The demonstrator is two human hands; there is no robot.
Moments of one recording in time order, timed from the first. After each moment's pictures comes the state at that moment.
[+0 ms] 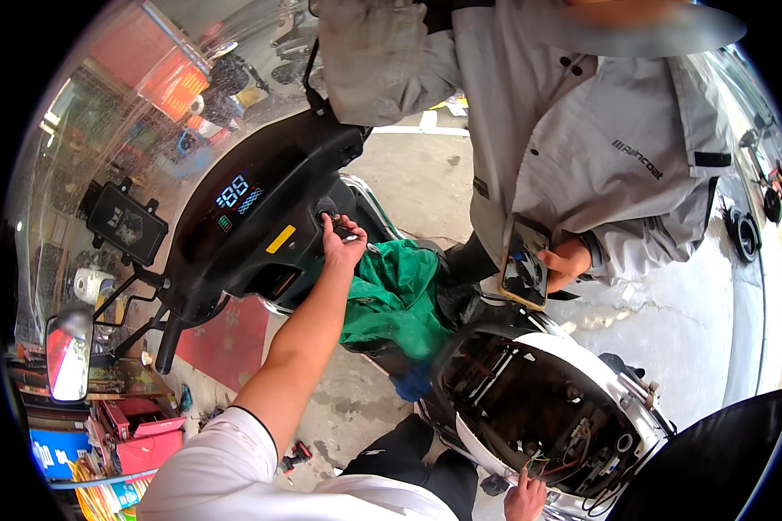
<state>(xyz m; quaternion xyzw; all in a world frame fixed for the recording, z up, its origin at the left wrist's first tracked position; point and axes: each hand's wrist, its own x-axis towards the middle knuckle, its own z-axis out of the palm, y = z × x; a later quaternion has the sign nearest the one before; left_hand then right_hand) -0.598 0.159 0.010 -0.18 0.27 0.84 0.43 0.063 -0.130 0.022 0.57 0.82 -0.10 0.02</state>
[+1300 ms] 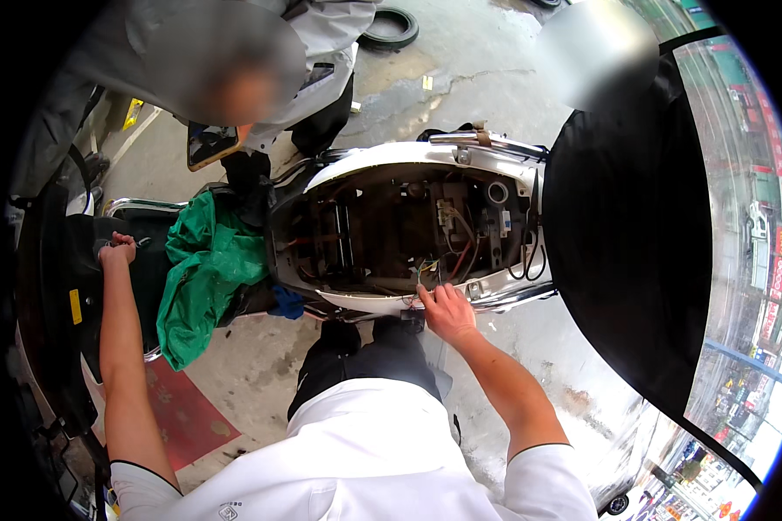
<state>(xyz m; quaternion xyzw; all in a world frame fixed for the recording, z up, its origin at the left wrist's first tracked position) -0.644 0.211 0.020 -0.25 0.60 0.68 0.34 0.078 -0.132 0.018 0.59 0.81 -0.09 0.01</state>
